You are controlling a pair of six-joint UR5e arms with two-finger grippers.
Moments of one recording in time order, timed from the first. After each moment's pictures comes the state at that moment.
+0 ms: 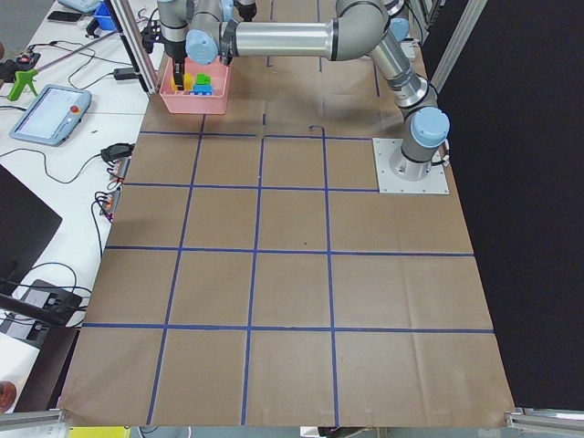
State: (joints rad) left arm -1.64 -2.31 -0.86 -1.36 1.54 -0.22; right arm 1.43 -1.03 1.71 -2.32 -1.56 -0.10
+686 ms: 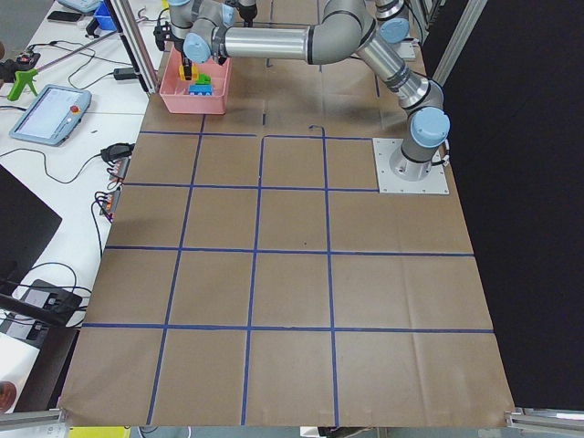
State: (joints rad) left arm -1.75 -2.48 -0.79 -1.24 1.51 -0.40; right arm 1.43 -1.03 1.73 -2.33 -1.56 -0.10
